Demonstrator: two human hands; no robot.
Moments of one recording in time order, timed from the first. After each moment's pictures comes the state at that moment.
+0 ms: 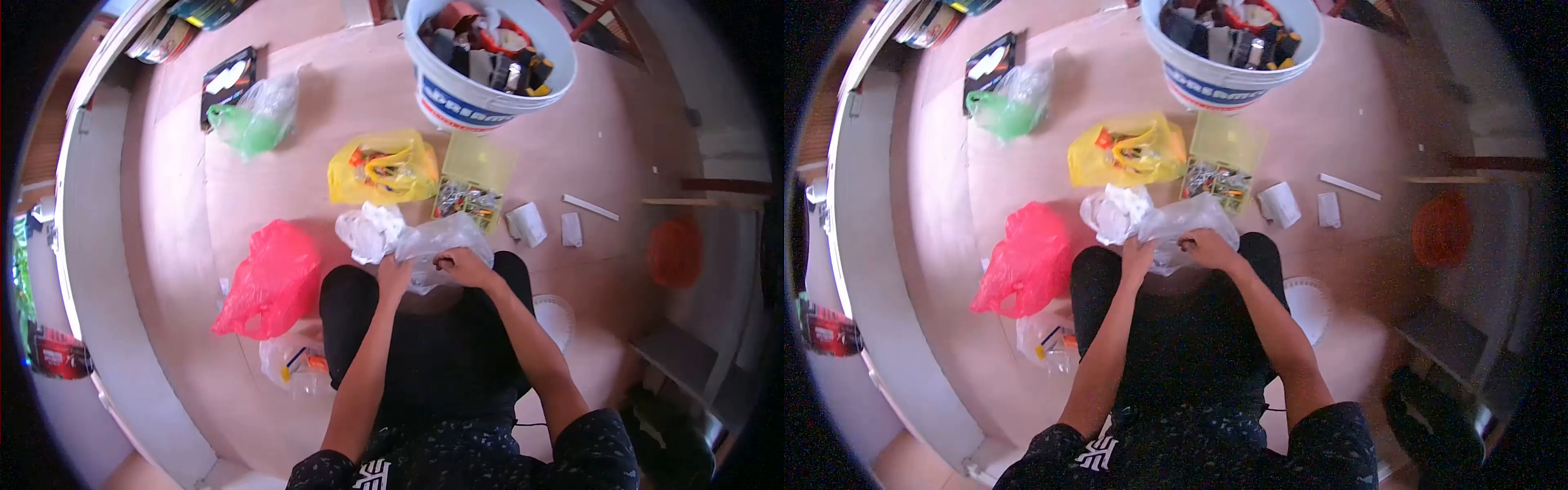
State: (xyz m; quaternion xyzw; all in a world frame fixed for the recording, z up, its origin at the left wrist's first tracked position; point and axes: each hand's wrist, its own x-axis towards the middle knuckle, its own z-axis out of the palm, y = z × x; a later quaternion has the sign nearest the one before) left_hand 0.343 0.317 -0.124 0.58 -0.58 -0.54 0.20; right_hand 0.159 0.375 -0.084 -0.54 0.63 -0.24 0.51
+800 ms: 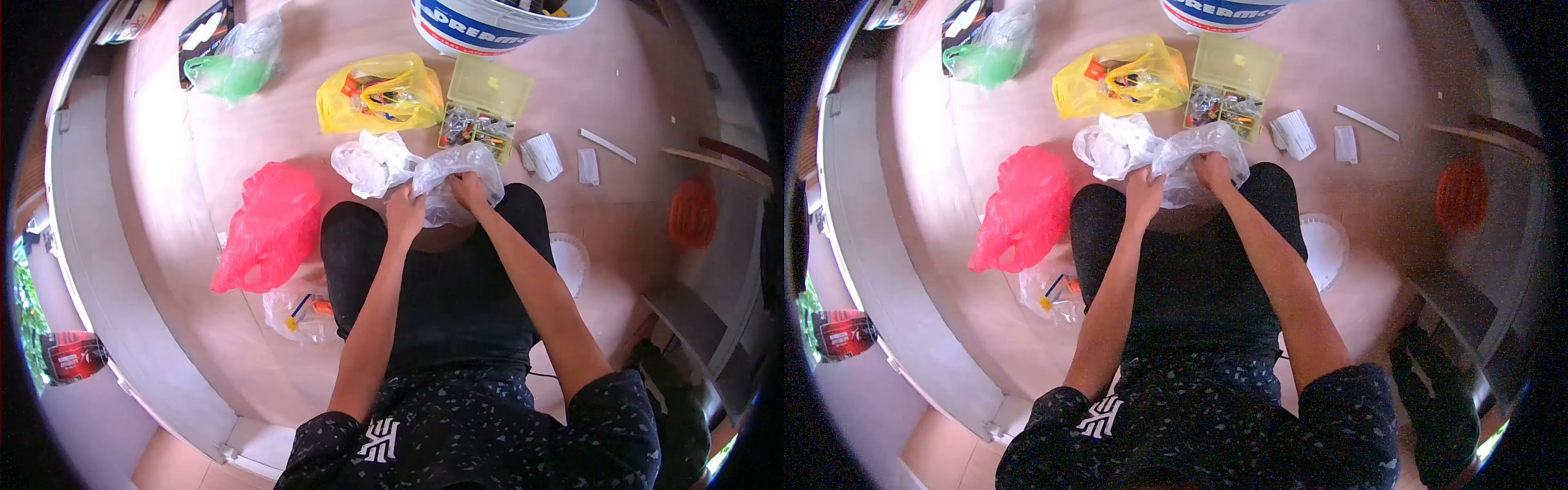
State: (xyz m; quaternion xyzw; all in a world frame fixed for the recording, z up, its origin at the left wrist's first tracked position) left_hand 0.332 0.316 -0.086 0.58 -0.65 -0.48 0.07; right_hand 0.180 0.371 -0.156 -0.32 0.83 -0.17 0.42
